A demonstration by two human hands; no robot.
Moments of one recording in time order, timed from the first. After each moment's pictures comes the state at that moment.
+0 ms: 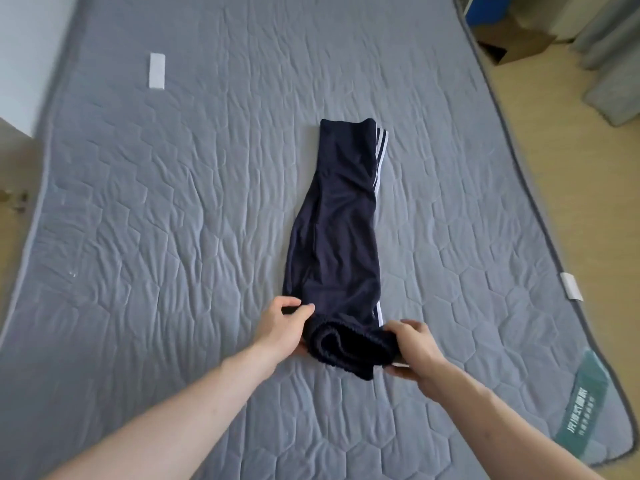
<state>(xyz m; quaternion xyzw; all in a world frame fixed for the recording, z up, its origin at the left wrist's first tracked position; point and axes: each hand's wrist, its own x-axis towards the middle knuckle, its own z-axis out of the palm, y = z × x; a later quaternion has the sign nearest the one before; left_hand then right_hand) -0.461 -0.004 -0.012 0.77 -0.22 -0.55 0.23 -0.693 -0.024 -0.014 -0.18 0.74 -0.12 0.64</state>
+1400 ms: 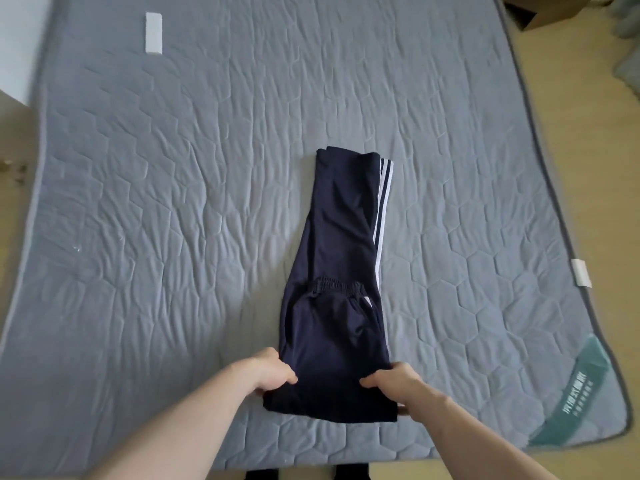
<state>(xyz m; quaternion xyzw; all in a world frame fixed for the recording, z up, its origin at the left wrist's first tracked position) -0.435 0.059 -0.061 0.70 -0.30 -0.61 -0.22 -0.693 0.037 -0.056 -0.24 0.73 0.17 0.62</state>
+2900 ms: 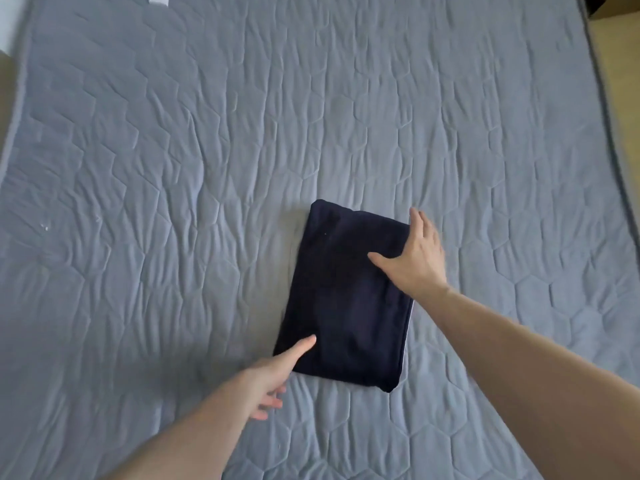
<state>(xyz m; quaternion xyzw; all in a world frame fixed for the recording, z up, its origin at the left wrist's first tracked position) -0.441 0.033 -0.131 0.73 0.00 -0.67 -0.08 -0.643 -0.168 -0.130 -0.68 0.68 -0.02 0.28</state>
